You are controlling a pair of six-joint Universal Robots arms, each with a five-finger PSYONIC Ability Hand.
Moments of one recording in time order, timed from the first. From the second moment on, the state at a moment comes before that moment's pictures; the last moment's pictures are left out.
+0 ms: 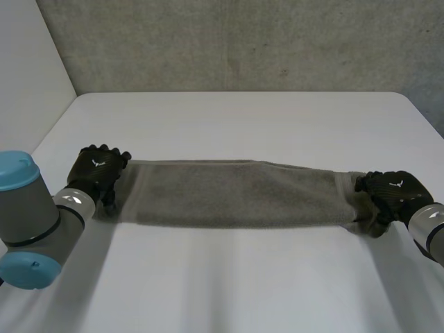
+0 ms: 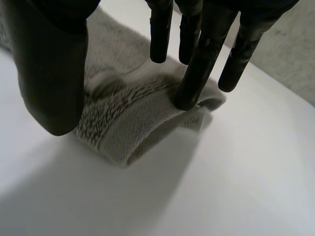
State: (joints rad) left arm 4.51 -2.03 -1.75 3.54 -1.46 3.63; right arm 1.58 -1.22 1.84 -0.17 1.28 2.66; left_hand 0.35 0.36 0.36 0.36 0.36; right_hand 0.43 0.42 0.87 0.44 0.27
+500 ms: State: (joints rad) left arm 4.51 -2.09 -1.75 3.61 -1.46 3.65; right arm 1.50 -1.17 1.85 -0.23 1.29 2.49; left_hand 0.67 0.67 0.67 0.67 0.66; right_hand 0.50 0.51 0.52 0.51 0.30
